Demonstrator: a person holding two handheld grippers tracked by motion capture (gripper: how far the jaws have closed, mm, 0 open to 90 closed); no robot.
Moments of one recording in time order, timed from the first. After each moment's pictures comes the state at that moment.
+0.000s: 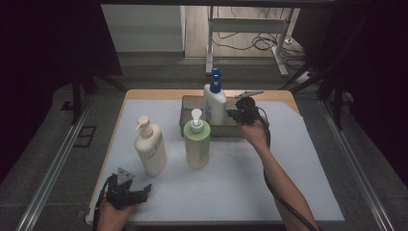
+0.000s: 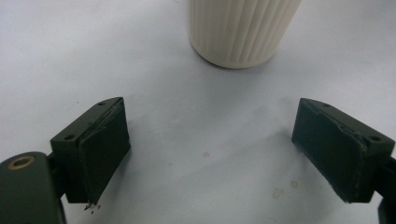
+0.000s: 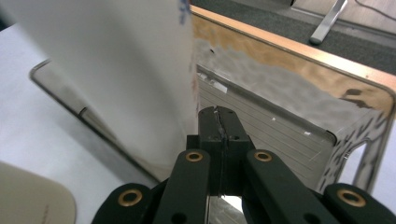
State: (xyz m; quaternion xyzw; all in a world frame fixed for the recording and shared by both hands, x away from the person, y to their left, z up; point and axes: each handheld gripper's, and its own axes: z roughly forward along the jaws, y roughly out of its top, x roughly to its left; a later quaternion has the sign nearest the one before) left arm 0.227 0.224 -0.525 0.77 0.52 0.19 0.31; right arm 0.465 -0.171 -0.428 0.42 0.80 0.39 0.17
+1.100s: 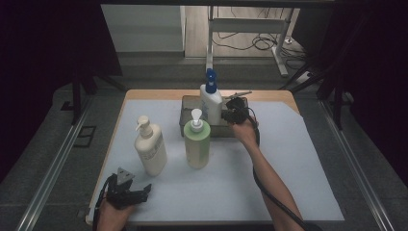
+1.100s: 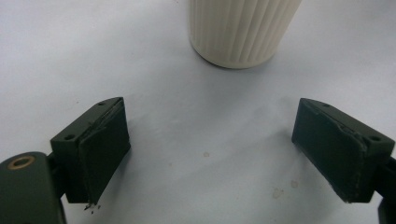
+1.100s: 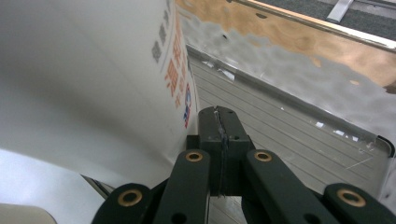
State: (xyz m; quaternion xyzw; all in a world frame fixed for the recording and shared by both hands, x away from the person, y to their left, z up) left arm 0.227 0.224 -0.525 0.77 0.52 0.19 0.31; right arm 0.488 -0.147 -0.457 0.43 0.81 0.37 0.14
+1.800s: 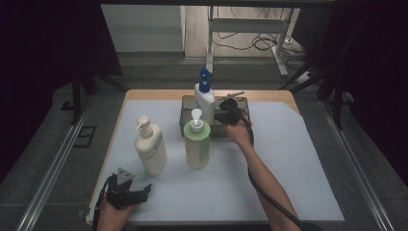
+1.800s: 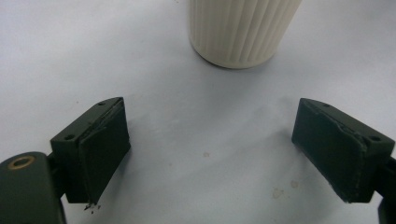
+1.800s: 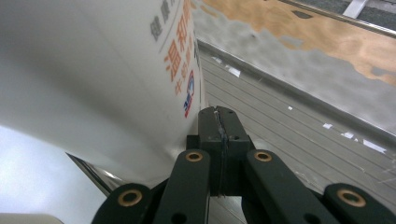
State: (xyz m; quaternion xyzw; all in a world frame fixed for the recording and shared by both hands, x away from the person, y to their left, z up) left arm 0.227 0.224 -0.525 0.77 0.52 0.19 0.32; right arm 0.489 -0.125 -0.462 0.42 0.82 0.37 0.13
